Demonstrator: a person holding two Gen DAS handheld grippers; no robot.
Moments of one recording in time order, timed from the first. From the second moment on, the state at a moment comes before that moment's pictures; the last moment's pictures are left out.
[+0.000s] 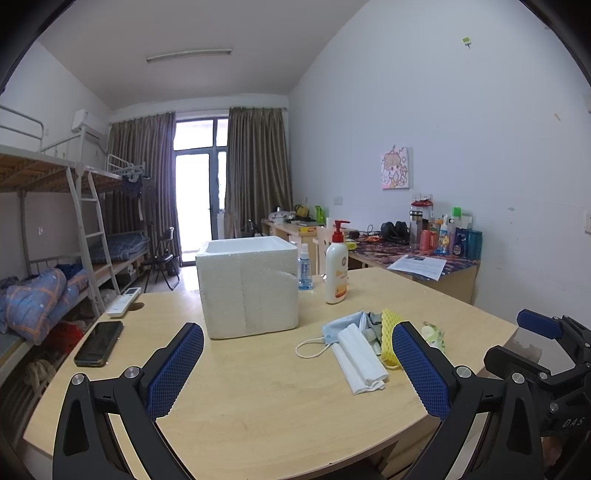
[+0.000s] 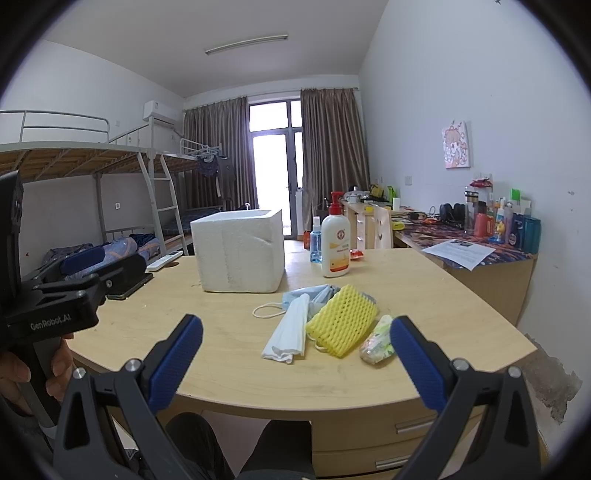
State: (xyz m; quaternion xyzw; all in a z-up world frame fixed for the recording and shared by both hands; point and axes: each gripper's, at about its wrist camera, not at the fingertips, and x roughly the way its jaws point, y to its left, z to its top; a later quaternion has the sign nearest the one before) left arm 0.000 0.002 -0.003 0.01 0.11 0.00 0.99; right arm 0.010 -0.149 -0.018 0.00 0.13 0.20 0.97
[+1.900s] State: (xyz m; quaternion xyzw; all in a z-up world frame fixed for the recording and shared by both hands) left arm 0.054 0.010 -0.023 -0.01 0.18 -0.06 0.98; right arm 0.065 -0.149 -0.025 0.00 0.18 0.17 0.97
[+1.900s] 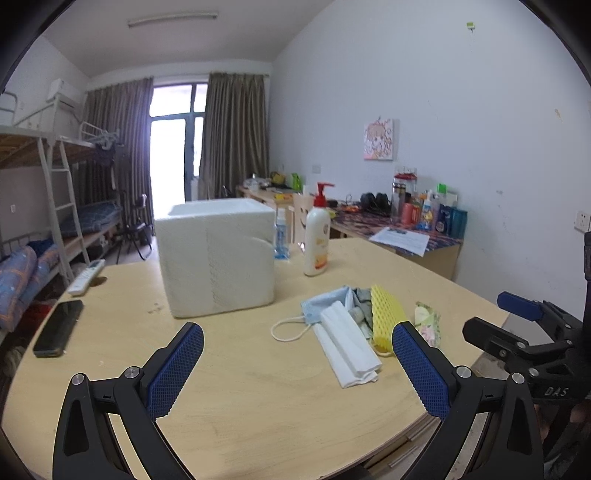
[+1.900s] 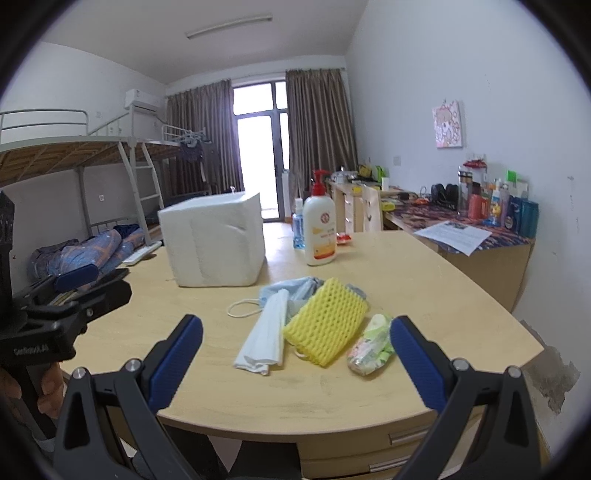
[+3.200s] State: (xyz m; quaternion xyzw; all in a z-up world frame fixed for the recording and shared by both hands) left arm 0.170 -0.051 -0.098 -0.02 0.38 -0.06 0.92; right arm 0.157 -0.201 -0.080 0.01 0.30 0.12 0.94
